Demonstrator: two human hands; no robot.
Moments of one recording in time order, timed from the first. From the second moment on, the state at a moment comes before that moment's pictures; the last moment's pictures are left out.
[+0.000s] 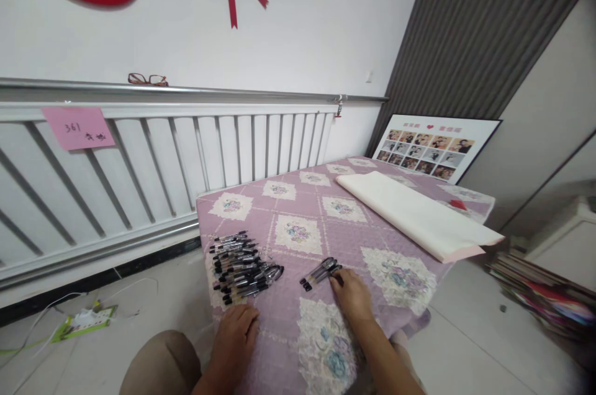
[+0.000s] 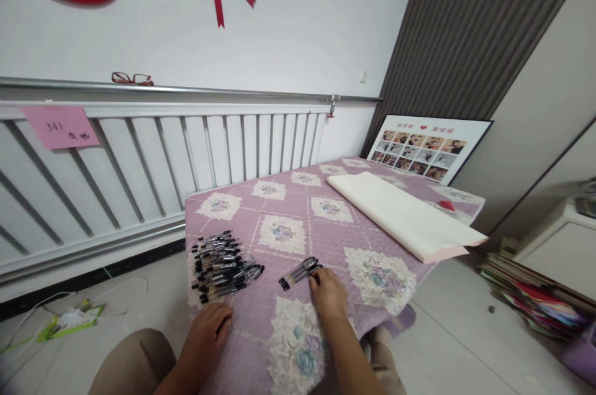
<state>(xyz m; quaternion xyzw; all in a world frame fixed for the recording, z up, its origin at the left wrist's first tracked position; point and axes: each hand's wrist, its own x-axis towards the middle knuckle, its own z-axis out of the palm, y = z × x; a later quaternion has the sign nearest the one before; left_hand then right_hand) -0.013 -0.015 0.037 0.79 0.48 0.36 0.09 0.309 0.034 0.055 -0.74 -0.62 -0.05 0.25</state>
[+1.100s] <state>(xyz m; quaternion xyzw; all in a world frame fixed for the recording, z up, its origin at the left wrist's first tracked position) -0.012 -0.017 0.042 0.79 0.50 0.36 0.10 0.307 0.024 0.044 -0.74 -0.58 -0.06 0.33</state>
